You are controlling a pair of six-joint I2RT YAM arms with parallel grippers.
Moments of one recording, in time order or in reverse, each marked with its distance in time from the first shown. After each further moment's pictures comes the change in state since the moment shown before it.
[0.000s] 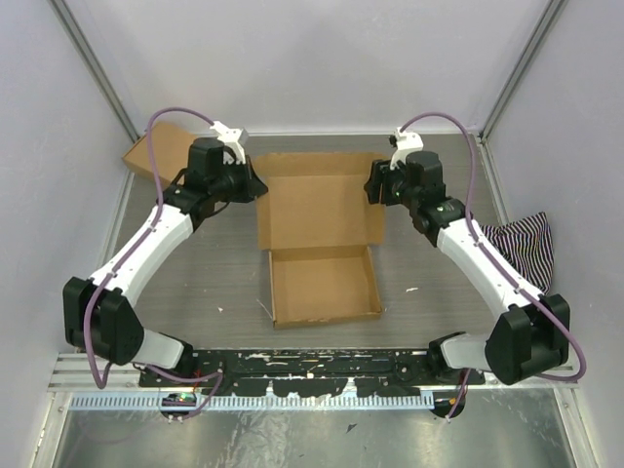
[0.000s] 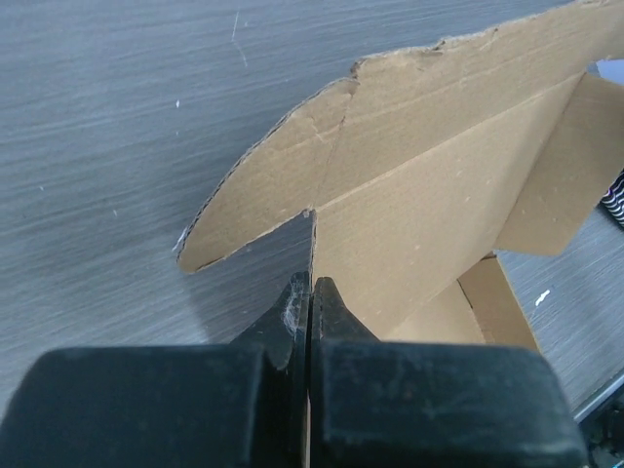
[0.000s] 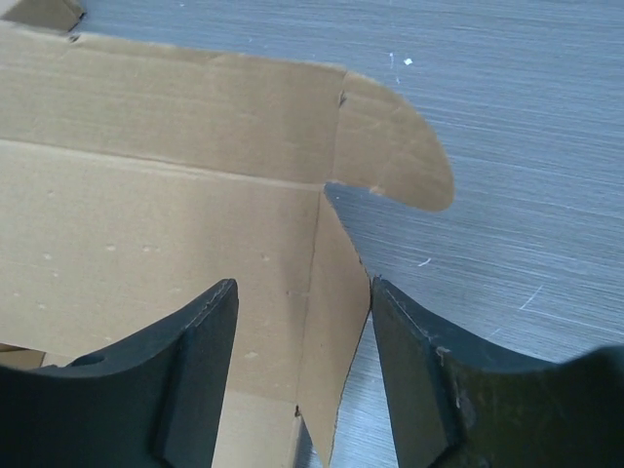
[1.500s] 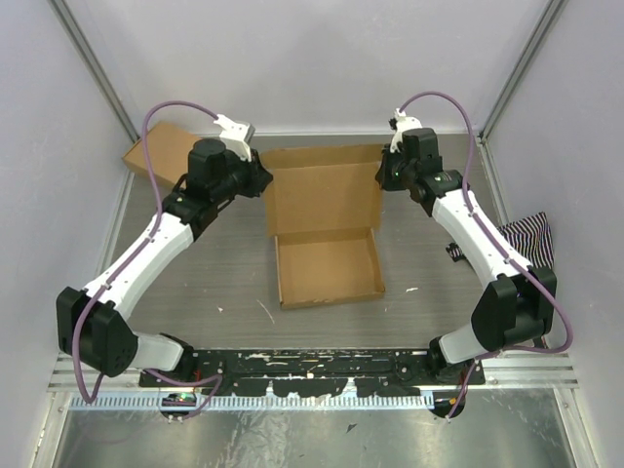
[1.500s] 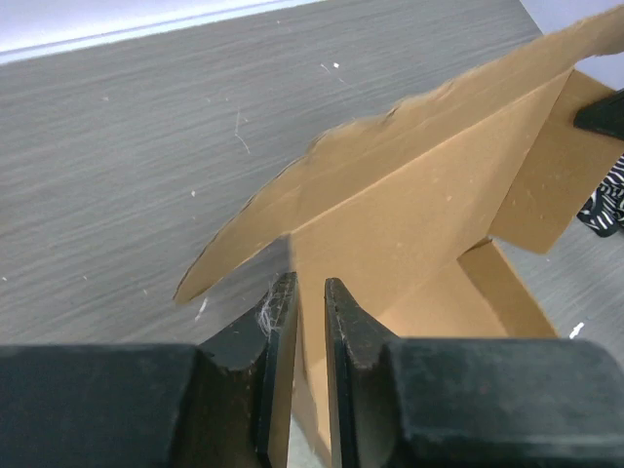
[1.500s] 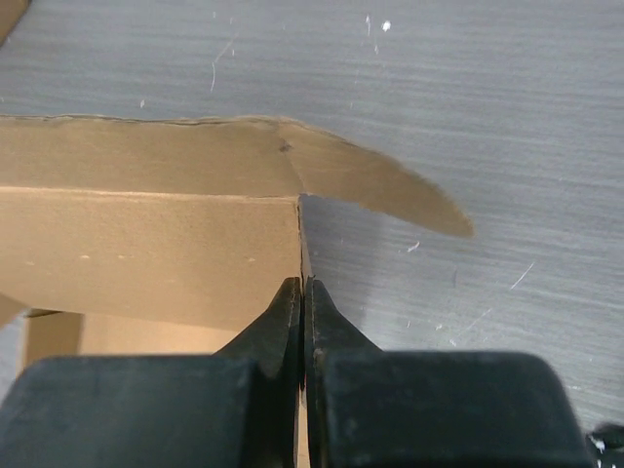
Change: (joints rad) left arm -0.071 -0.082 -0.050 0.166 -0.084 0.125; right arm -0.045 0.183 0.277 -0.268 -0.007 0.036
